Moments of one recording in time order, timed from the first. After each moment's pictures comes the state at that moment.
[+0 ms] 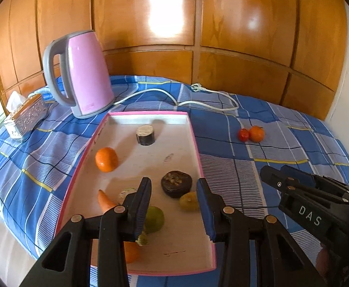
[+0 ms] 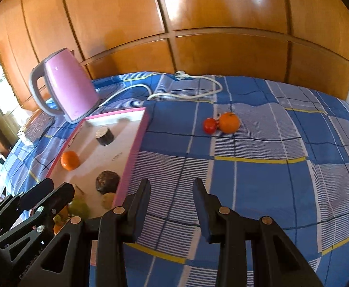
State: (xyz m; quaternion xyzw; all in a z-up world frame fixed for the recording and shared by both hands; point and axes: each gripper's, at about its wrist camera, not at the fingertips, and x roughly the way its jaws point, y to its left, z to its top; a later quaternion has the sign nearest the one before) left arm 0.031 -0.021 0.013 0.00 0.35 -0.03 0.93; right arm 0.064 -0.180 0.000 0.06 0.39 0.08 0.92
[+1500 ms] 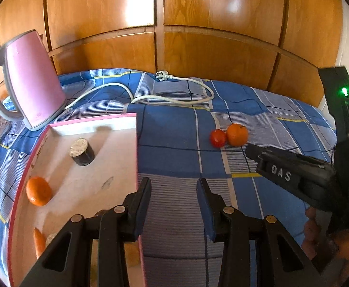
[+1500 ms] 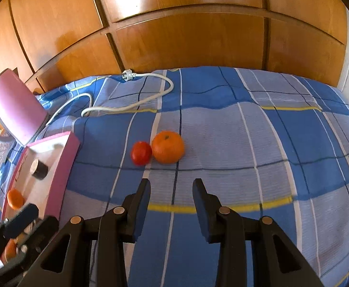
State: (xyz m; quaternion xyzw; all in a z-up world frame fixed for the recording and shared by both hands) left arm 0.120 -0.095 -0.014 0.02 0.39 -0.08 0.92; right arm 0.165 -0.255 -0.031 0.08 0.42 0.02 0.90
